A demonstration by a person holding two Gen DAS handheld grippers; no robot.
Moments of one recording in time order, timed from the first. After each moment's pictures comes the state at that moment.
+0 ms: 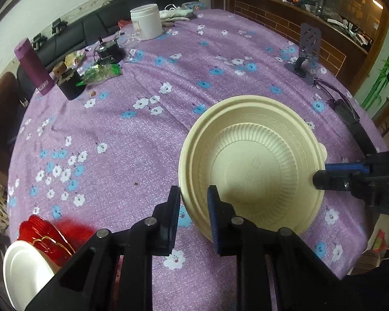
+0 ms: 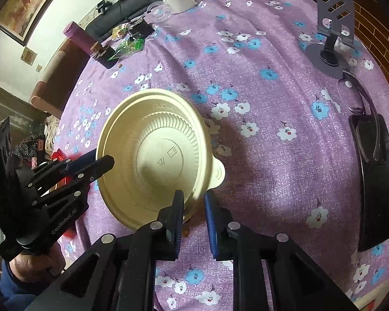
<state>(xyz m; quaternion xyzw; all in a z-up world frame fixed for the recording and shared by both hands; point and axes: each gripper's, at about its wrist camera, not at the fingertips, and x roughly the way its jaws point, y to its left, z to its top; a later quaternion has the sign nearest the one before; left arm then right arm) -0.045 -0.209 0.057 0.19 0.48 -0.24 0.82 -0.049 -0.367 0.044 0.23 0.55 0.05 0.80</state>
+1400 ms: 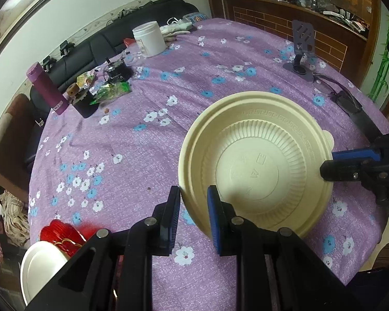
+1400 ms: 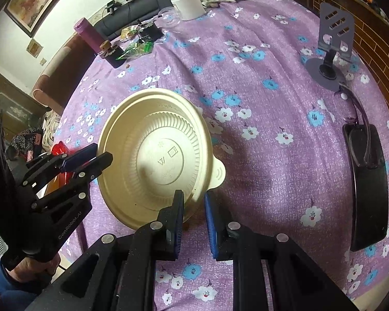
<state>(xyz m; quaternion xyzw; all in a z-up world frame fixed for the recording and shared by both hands) -0.066 -0.213 0.069 0.24 0.44 -0.22 0.84 -0.066 -0.358 0.060 0.20 0.53 0.05 0.82</state>
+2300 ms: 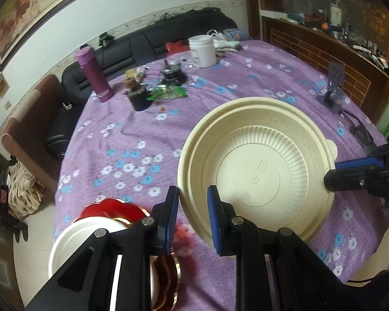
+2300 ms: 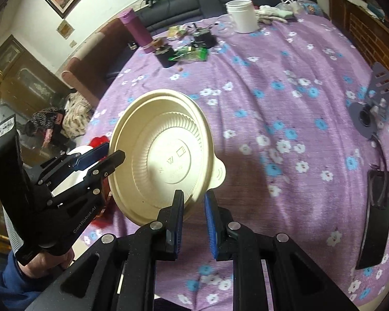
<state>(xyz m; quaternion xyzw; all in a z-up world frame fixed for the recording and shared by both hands) -0.067 -0.135 0.122 0.18 0.42 -0.14 0.88 -0.039 -0.298 0.113 0.17 0.52 0.14 0.82</state>
